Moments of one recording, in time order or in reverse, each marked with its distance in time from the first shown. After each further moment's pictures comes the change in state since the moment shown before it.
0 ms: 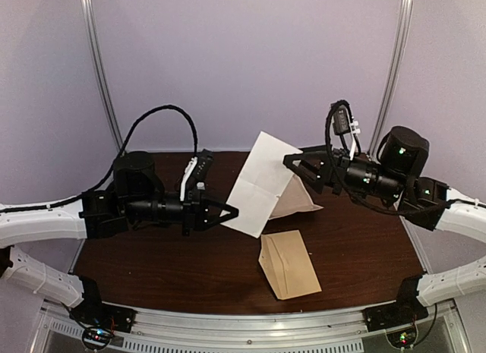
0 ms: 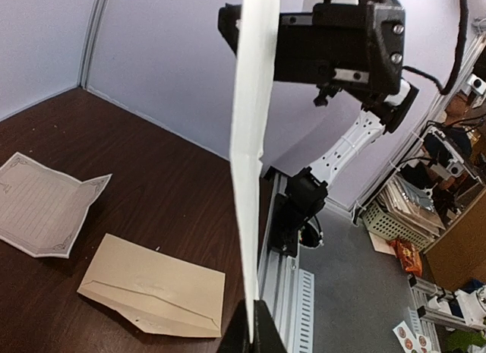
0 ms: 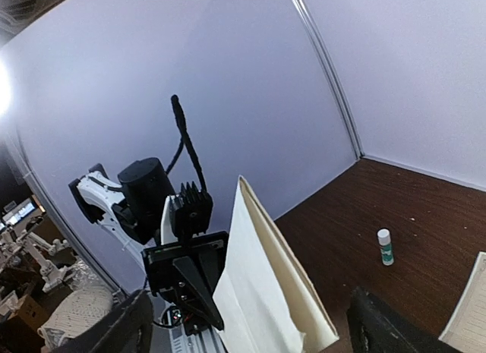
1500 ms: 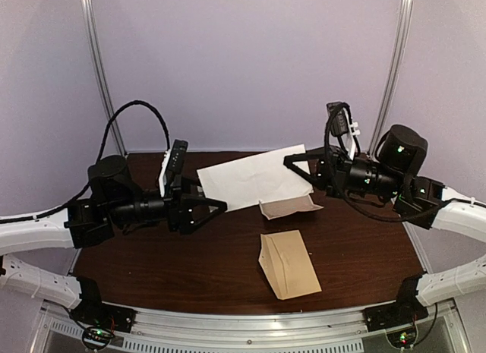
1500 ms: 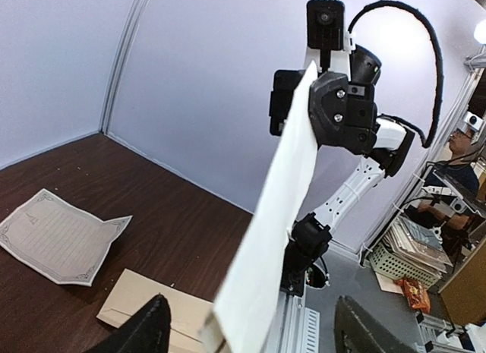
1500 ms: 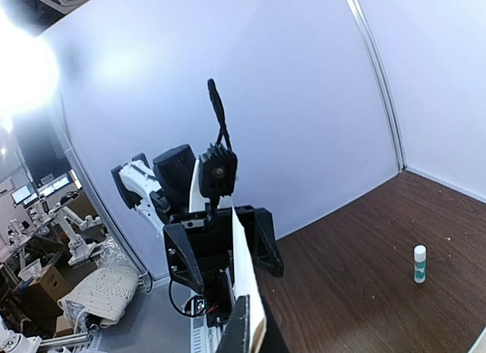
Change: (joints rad) left arm -0.003 -0.137 -0.087 0.095 -0.121 -0.027; right arm -0.029 0.027 0.019 0.020 -0.198 -0.054
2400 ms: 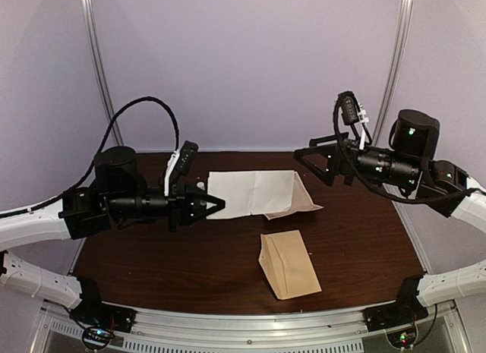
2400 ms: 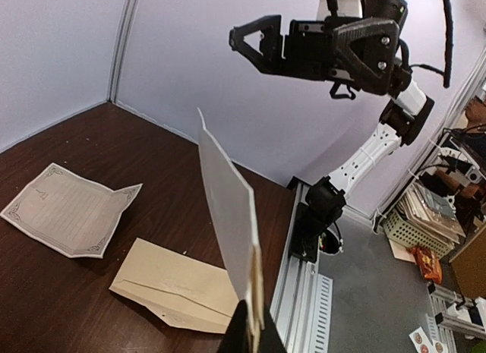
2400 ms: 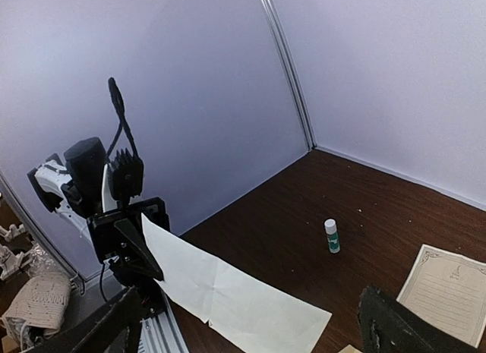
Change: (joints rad) left arm 0.000 0.006 0.079 -0.193 -0.006 0.048; right arm -0.016 -0.074 0.115 -0.352 0.272 -0.101
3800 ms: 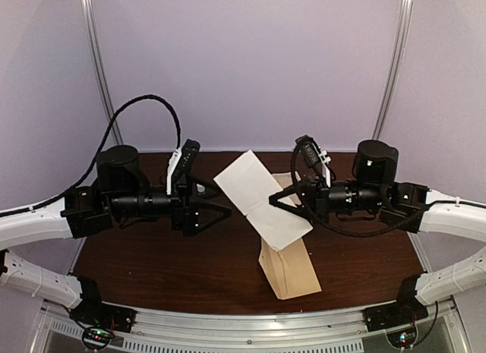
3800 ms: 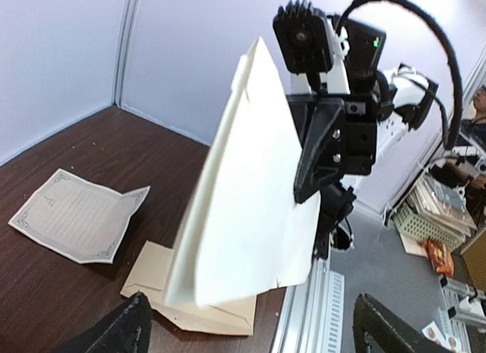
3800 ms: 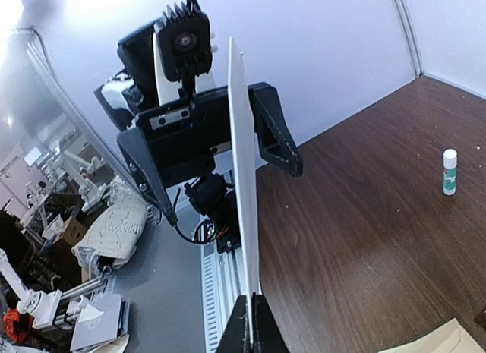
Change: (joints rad) left arm 0.000 0.045 0.069 -0.096 0.017 0.092; right arm 0.051 0.155 -0.137 0.165 -0.376 0.066
